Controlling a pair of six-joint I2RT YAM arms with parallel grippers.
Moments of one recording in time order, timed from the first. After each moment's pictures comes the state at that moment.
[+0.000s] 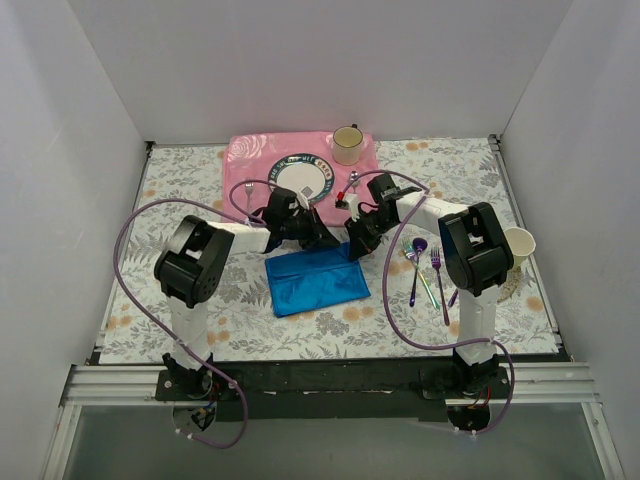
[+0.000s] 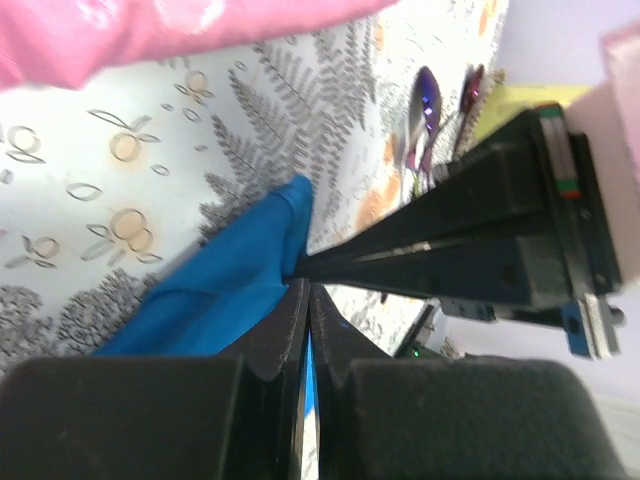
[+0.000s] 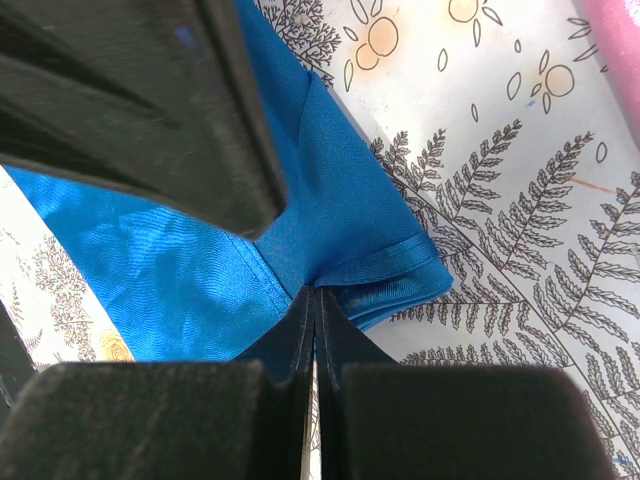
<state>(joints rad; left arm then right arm) -0.49 1.97 1.07 0.25 0.62 -0.92 0.44 2.03 1.36 -0.58 -0.69 -0.40</state>
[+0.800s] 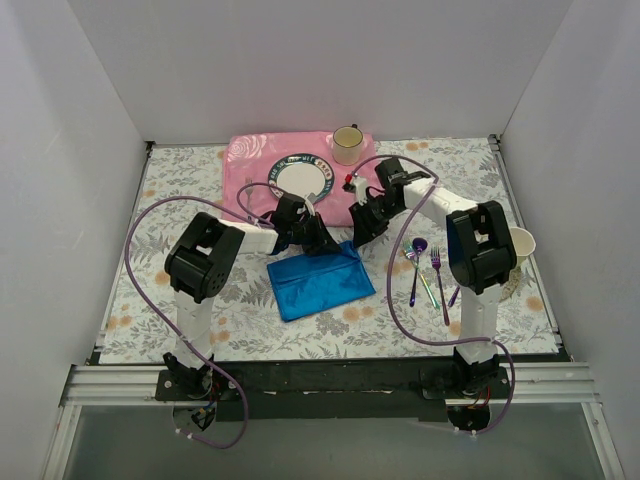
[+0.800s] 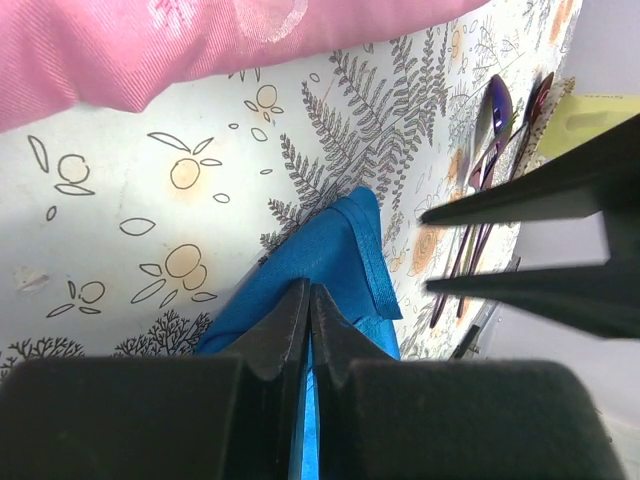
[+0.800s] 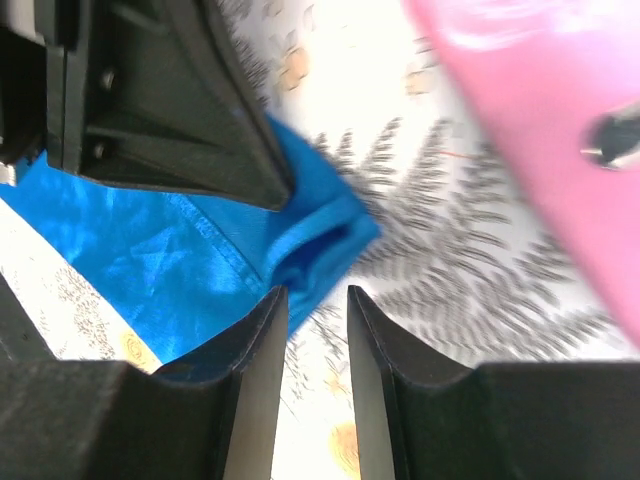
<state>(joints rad) -0.53 2.05 1.11 0.22 0.51 -0.86 0.40 2.03 1.49 -0.70 -0.66 -0.34</state>
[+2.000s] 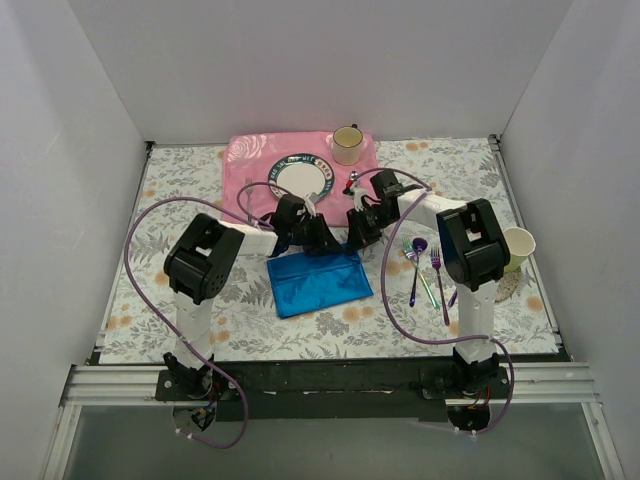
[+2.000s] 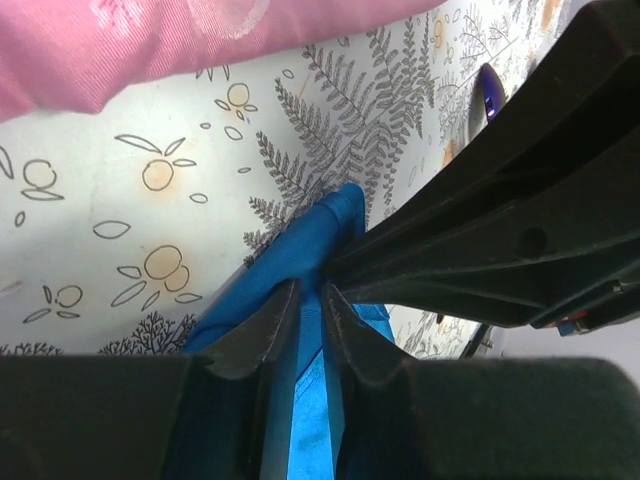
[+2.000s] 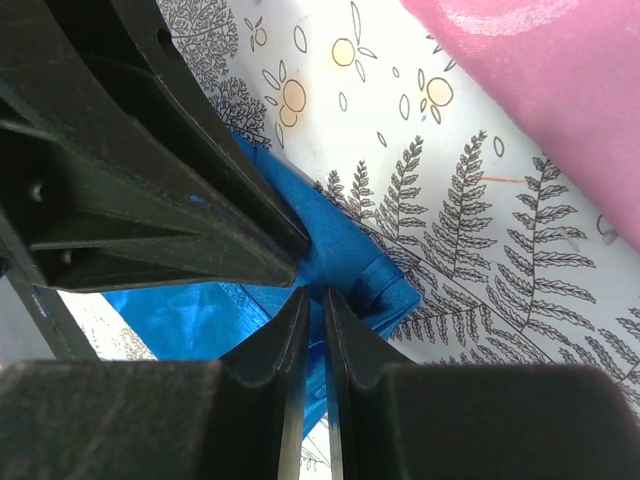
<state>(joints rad) -0.53 2.04 1.09 0.25 0.51 -0.83 0.41 2.09 1.40 -0.52 -0.71 -0.05</state>
